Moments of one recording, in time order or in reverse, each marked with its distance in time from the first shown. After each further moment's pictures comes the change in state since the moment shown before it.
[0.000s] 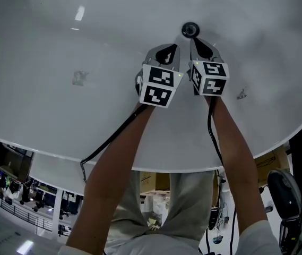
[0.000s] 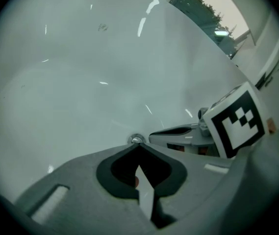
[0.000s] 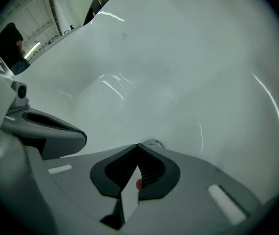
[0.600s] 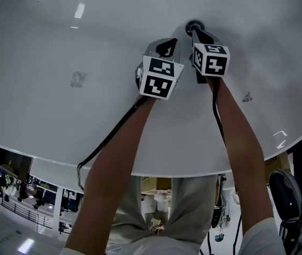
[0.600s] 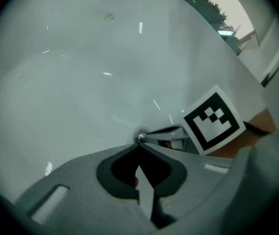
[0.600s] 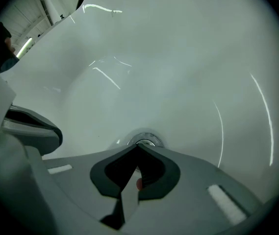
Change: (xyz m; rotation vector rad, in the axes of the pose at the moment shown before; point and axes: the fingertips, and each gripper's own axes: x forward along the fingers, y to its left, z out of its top) left arm 0.024 0.021 -0.010 -0.021 0.029 -0.005; right arm 0.056 -0.023 -0.017 0.017 0.122 -0.019
